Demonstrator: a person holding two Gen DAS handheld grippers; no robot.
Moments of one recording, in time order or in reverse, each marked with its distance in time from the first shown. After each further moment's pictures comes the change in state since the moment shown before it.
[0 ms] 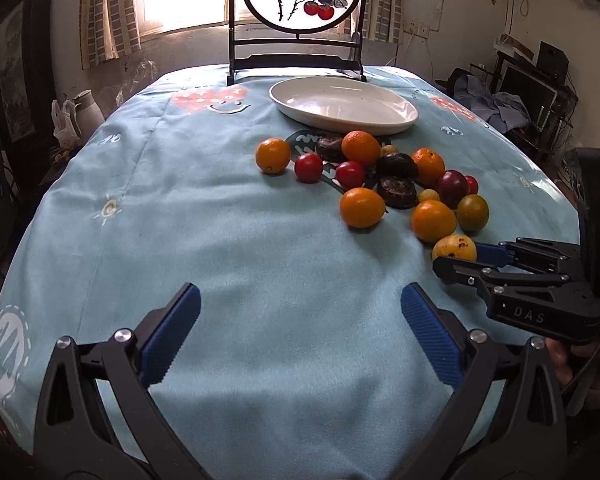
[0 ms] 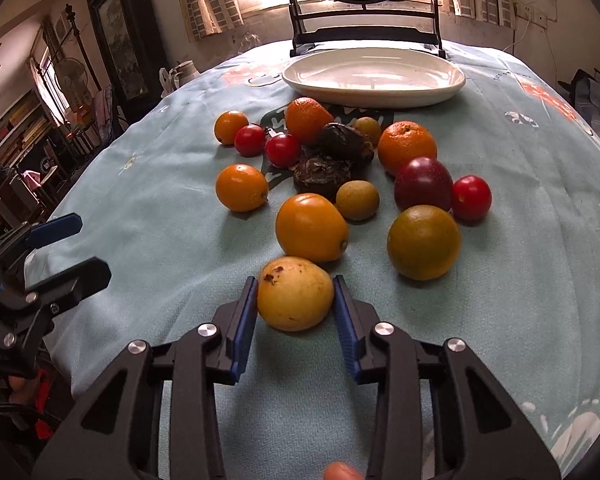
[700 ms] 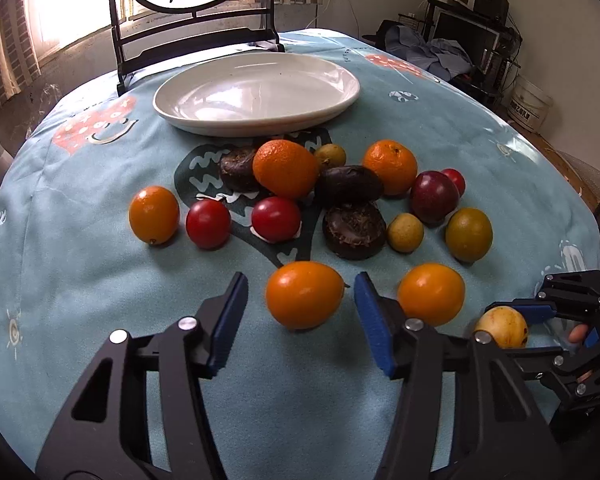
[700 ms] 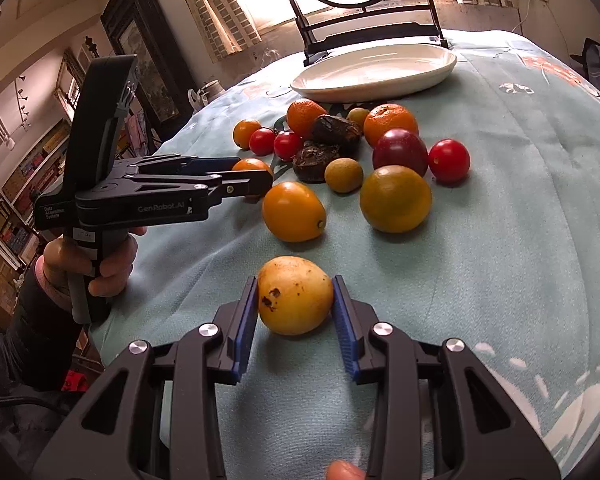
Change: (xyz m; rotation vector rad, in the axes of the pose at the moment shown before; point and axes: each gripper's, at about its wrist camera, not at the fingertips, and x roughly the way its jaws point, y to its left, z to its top) left arm 0.097 -0.037 0.061 0.219 0.131 -0.201; right arm -0.024 -0.032 -0.022 0.058 -0.038 0.175
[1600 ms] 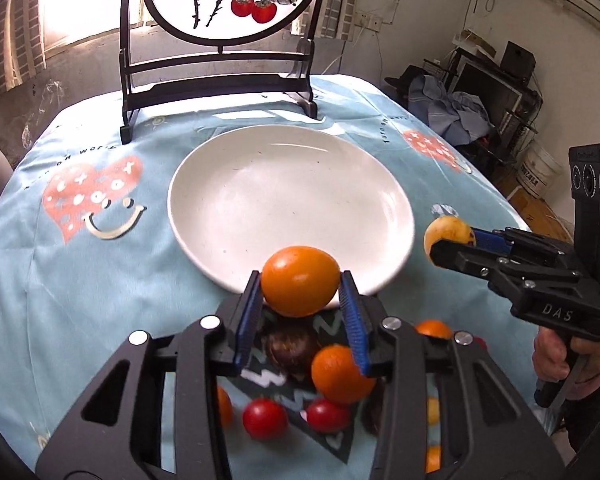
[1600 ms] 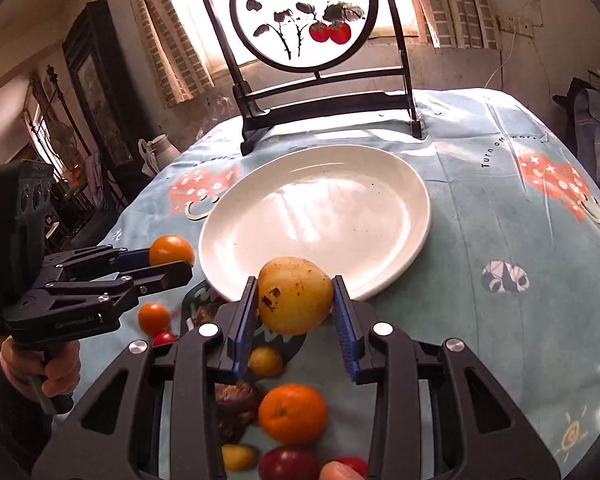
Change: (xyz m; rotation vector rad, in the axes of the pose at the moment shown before) left arm 0.027 0.061 0.138 -0.132 -0.066 -0.031; right arm 0.055 -0.072 0.196 0.031 -0.081 -0.143
